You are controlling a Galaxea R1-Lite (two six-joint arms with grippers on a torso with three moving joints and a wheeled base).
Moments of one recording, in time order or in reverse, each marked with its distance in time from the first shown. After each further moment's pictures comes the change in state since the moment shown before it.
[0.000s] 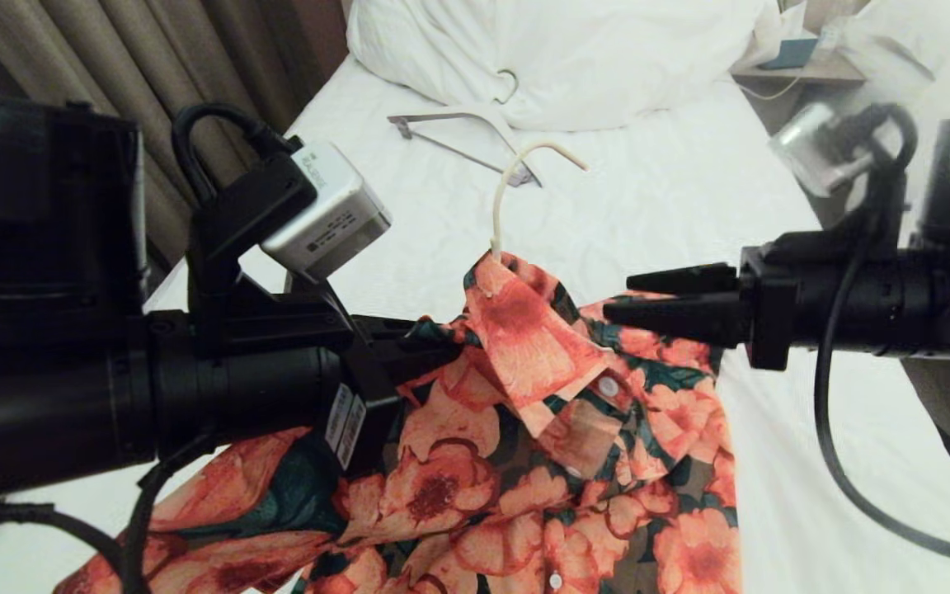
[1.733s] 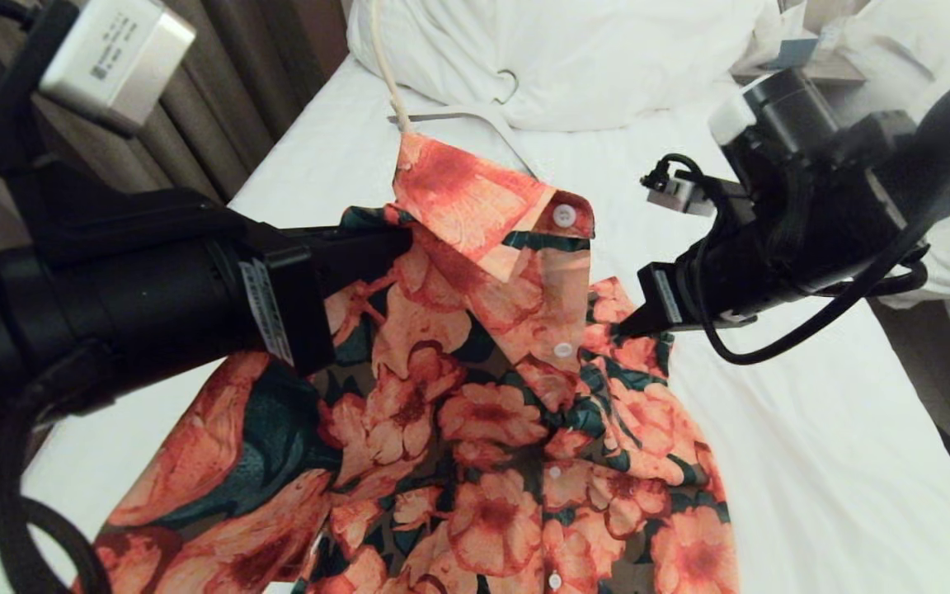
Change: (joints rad) left arm -0.004 -0.093 0.049 -0.237 0.113 -0.271; right arm 0.062 0.353 -0.775 1.071 -0.508 0.111
